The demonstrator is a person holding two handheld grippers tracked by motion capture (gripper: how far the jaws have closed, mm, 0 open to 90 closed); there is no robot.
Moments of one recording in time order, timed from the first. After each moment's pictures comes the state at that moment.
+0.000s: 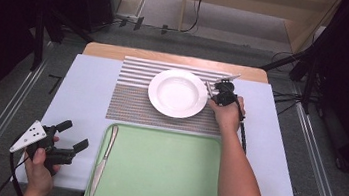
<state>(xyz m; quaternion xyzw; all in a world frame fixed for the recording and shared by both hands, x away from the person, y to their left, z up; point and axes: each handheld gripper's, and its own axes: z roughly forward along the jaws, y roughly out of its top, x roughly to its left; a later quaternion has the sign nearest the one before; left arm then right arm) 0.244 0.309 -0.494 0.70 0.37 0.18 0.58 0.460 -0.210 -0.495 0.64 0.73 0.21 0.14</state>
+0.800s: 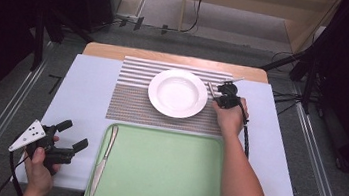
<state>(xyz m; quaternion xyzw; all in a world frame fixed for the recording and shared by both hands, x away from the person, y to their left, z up) 0.246 0.310 -0.494 0.70 0.37 0.17 0.59 0.449 -0.219 -0.495 0.63 0.72 0.23 0.16</state>
